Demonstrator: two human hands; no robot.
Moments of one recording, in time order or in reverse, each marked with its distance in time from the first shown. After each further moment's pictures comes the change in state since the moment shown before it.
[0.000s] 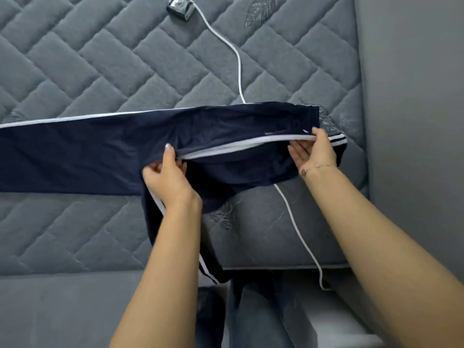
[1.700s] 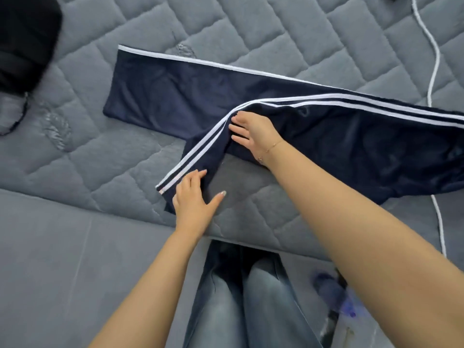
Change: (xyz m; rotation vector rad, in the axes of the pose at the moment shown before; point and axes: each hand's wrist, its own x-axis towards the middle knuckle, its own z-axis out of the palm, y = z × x) left_hand 0.289 0.079 -0.328 1.257 -0.433 0.442; right_hand -0.163 0.396 0.293 -0.771 -0.558 0.088
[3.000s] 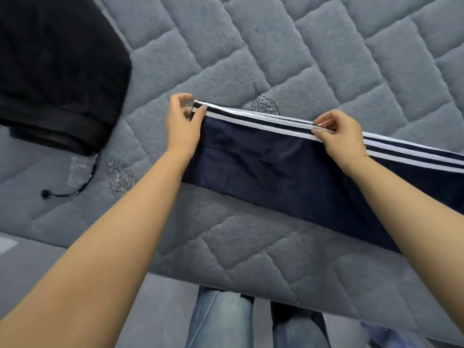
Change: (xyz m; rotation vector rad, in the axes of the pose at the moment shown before) left_hand 0.321 -0.033 -0.174 -0.481 0.206 -0.004; right_hand 0.135 -0.069 0.044 -0.915 0.332 -0.468
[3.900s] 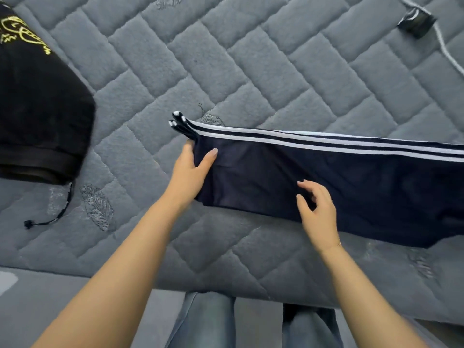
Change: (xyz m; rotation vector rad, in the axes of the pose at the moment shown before) left_hand -0.120 0.072 0.038 -0.010 -0.381 0.008; right_hand -0.162 0.068 -0.033 0.245 0.127 0.110
